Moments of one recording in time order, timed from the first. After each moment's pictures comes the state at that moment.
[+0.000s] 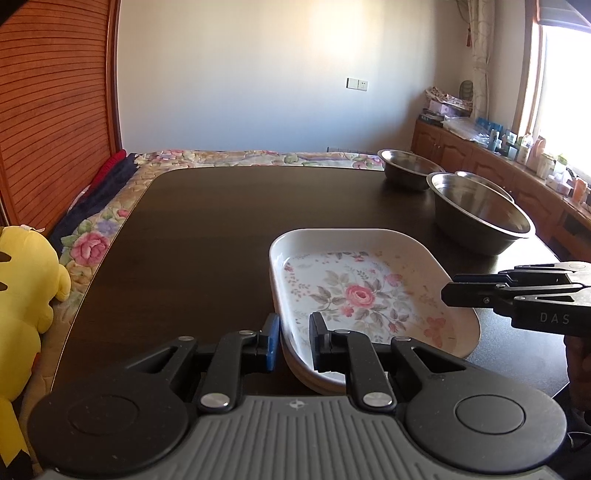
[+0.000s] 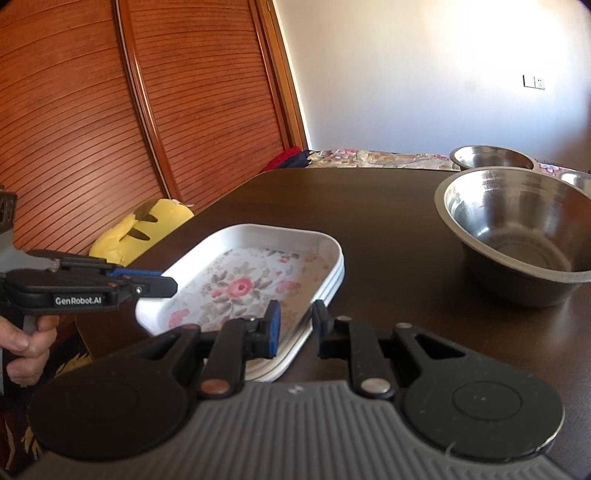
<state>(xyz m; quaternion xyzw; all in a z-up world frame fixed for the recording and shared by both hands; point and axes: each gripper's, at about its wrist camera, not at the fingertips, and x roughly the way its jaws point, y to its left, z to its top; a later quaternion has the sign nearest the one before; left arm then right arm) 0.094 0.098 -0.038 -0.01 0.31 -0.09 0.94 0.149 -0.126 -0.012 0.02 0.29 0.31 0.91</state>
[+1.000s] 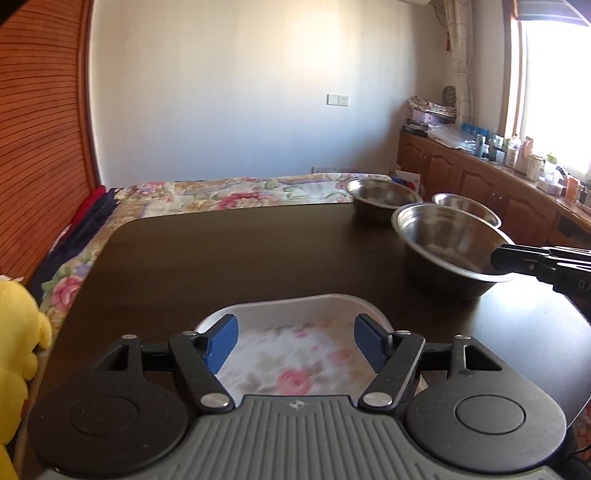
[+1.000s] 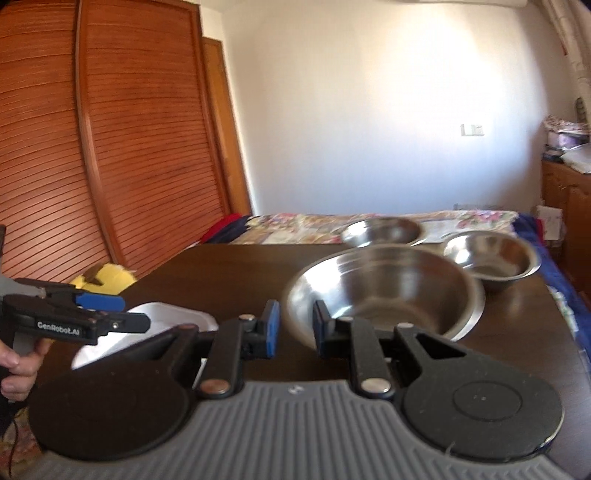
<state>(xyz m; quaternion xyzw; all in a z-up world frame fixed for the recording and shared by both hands) 0.133 0.036 -0.014 0.02 0.28 -0.11 0.95 0.158 -0.218 0.015 0.04 0.19 0.22 0.96</state>
